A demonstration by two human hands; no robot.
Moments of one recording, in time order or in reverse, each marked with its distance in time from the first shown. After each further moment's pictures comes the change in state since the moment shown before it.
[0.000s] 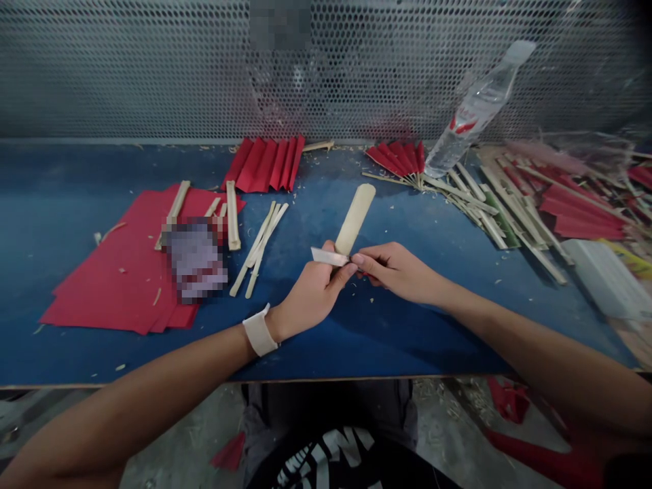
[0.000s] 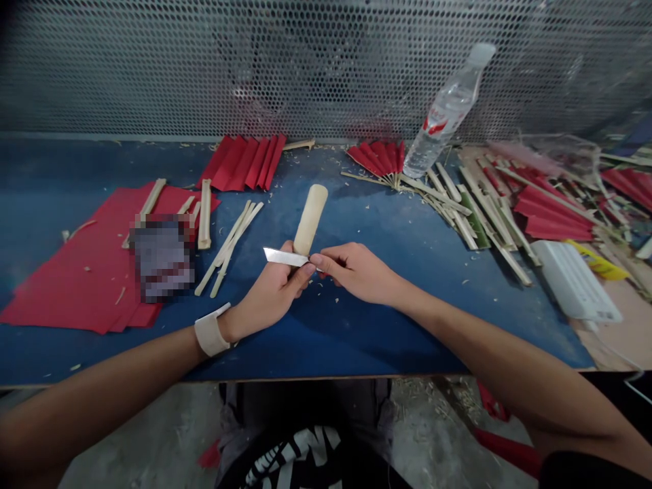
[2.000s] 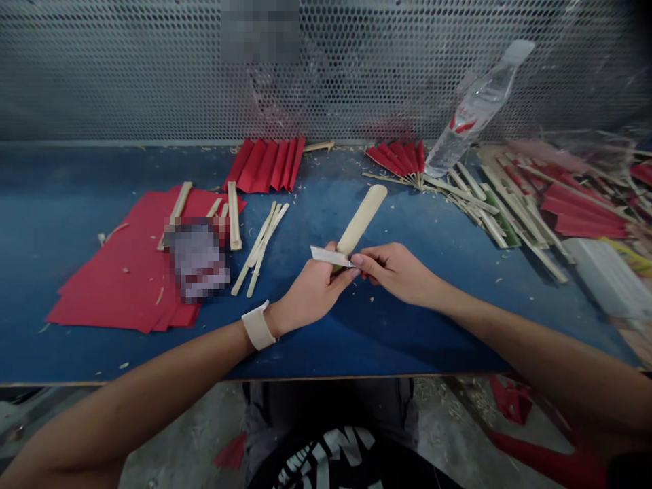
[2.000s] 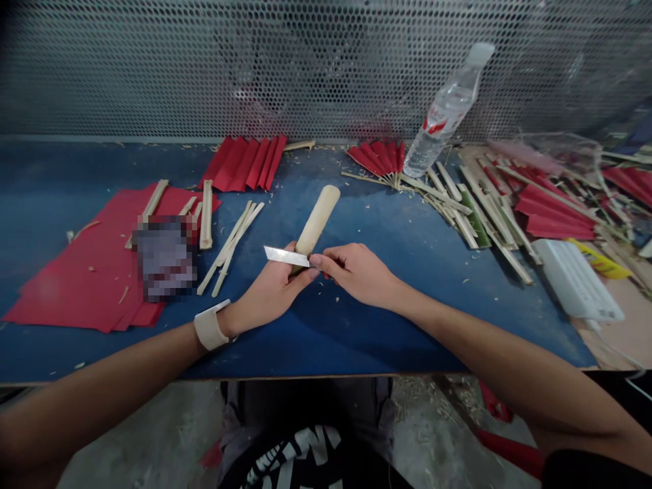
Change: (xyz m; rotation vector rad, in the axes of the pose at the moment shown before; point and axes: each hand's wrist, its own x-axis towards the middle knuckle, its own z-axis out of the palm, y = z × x) left_hand 0.004 0.003 -0.008 0.196 -0.044 0.075; right_hand -0.001 -0.004 0.003 -0.108 0.055 0.043
